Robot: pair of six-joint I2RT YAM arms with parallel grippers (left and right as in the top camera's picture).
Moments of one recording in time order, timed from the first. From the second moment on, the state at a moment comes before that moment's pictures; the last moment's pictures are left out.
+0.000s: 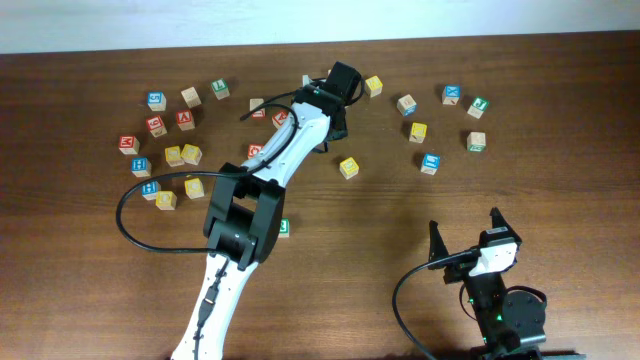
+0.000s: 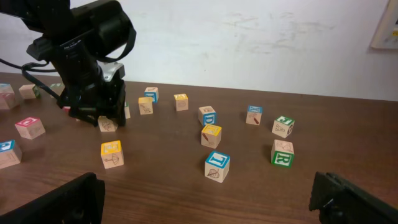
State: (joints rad) left arm -0.51 2.55 2.21 -0.89 -0.27 -0.61; right arm 0.11 0.01 0.01 -0.07 -0.03 0.00
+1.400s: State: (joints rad) left arm -0.48 2.00 1.86 -1.48 0.24 0.01; right arm 0.11 0.01 0.01 -0.07 -0.03 0.00
